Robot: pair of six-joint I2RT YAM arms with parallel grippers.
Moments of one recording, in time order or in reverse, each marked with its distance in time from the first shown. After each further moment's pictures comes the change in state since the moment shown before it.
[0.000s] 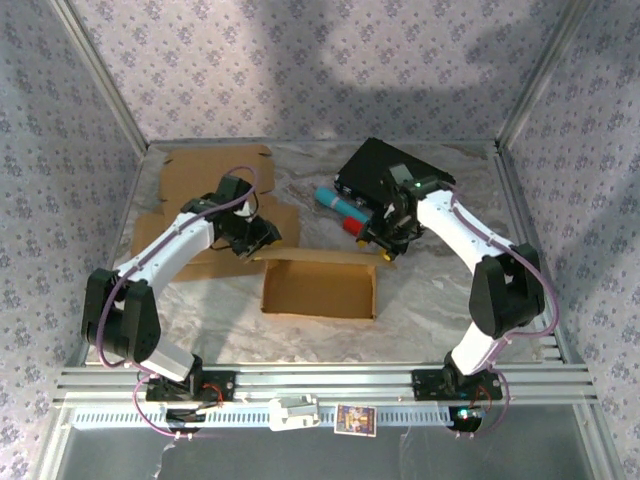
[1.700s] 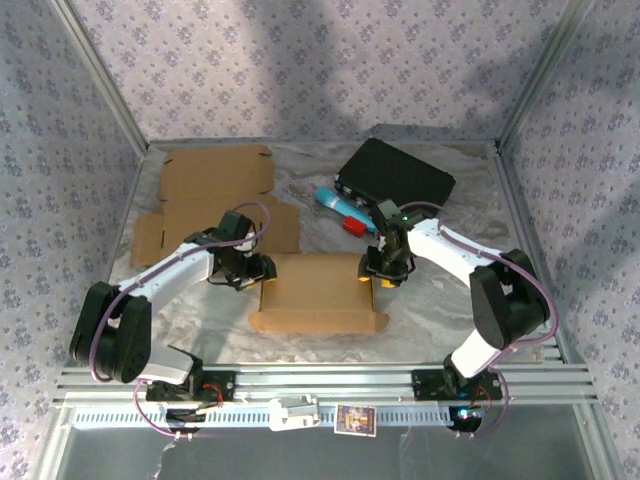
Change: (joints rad) left arm -0.034 -0.108 -0.325 0.129 -0.090 0.271; right arm 0.087 -0.062 -0.297 0.172 0.132 -0.161
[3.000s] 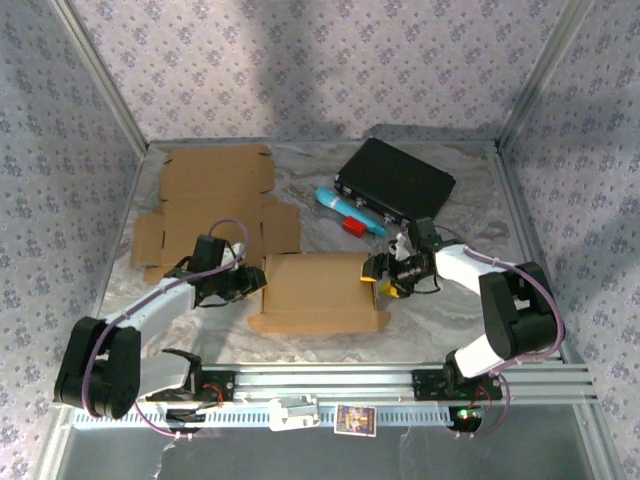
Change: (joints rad) left arm 0.132 -0.194 -0.326 0.382 0.233 -0.056; right arm -0.225 -0.095 -0.365 0.477 -0.453 -0.092
